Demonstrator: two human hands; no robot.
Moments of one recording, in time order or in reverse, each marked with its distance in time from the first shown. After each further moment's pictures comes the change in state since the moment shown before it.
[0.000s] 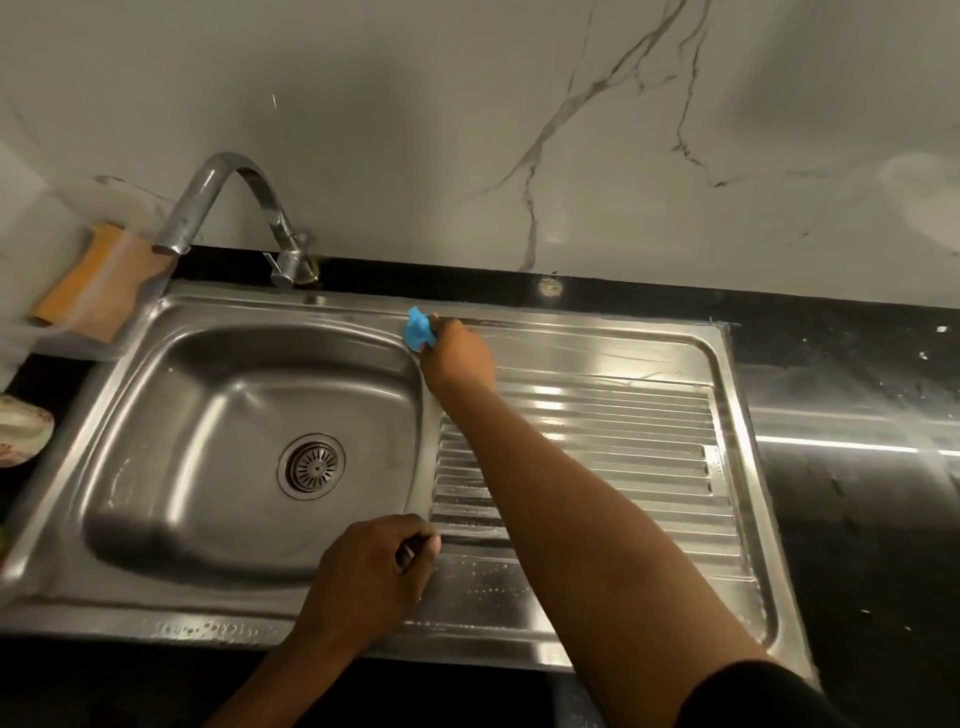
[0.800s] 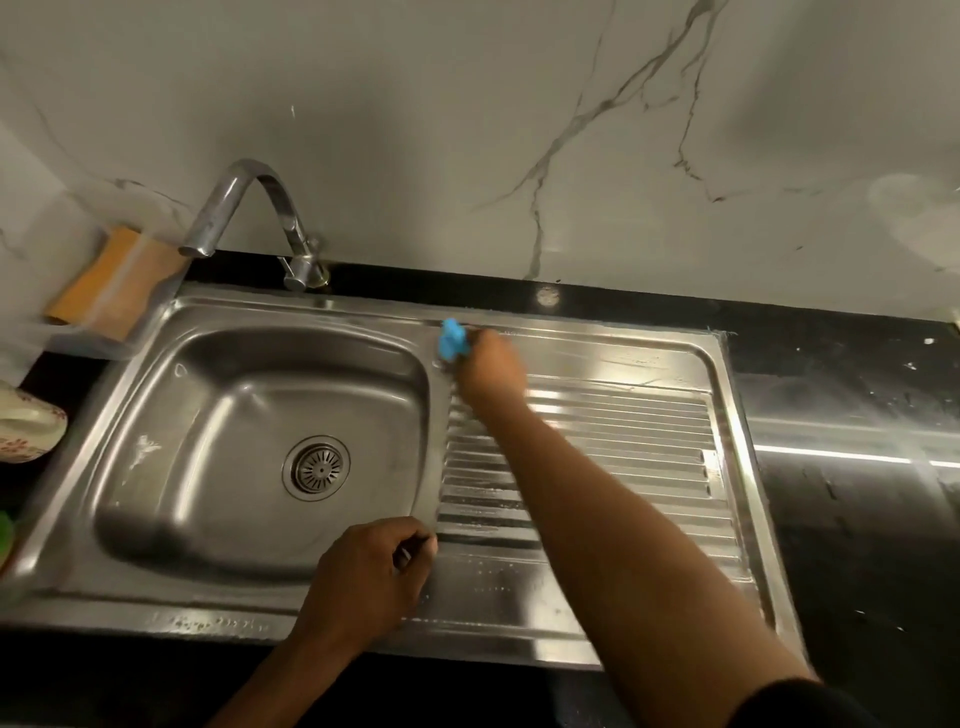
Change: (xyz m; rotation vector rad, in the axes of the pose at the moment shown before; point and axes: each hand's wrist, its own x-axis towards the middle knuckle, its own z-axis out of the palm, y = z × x) left_hand -0.009 -0.006 -0.009 -0.022 0.017 -0.021; right_hand -0.011 0.016 -0.025 -0.040 0.047 0.053
